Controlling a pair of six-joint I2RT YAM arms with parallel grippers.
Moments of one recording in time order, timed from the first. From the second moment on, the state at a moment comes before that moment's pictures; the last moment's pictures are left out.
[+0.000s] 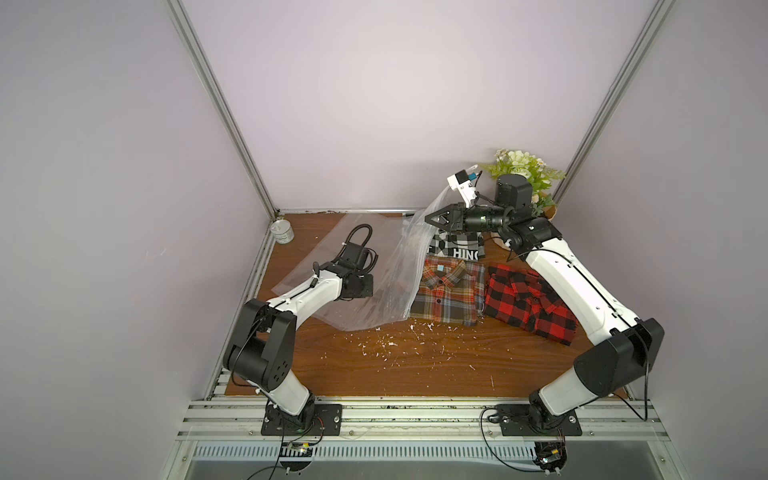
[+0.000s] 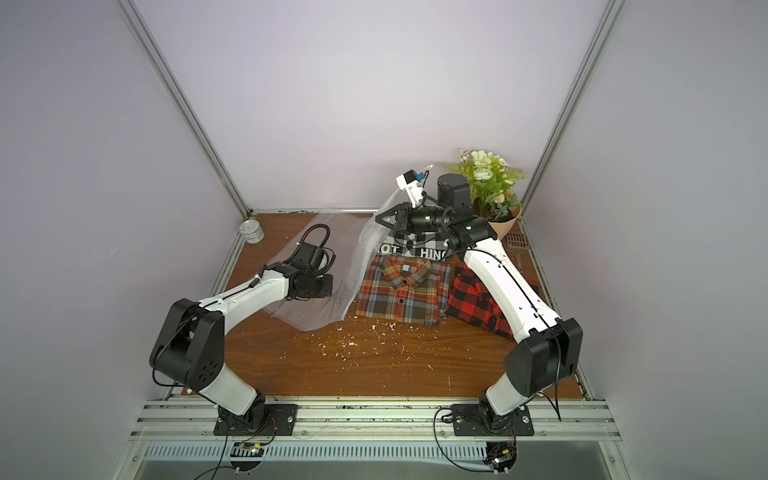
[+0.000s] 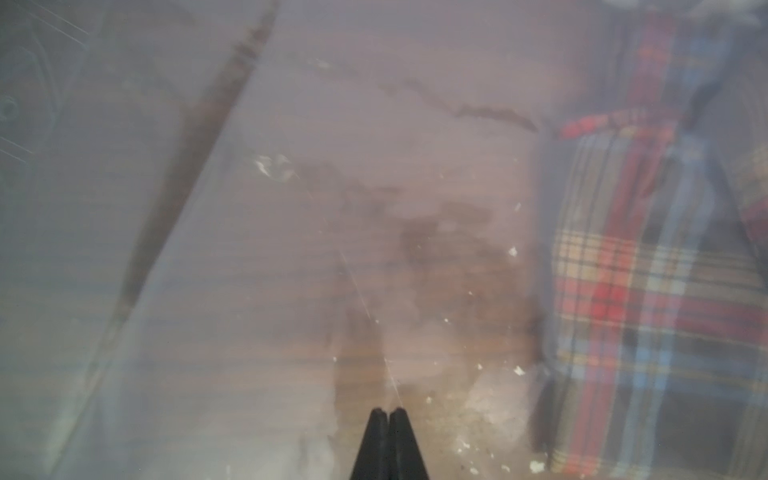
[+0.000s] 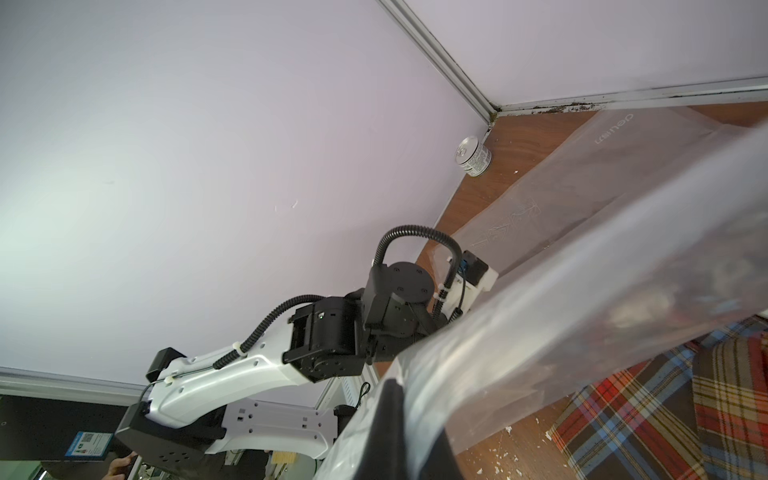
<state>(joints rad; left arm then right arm) -0.40 1.61 1.03 -0.51 -0.01 -0.38 0.41 1.60 1.67 -0.32 -0.80 0.63</state>
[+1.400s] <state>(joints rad) -0.21 1.12 0.90 -0.48 -0.03 -0.52 0.58 2.18 2.30 -0.56 -0.76 0.58</state>
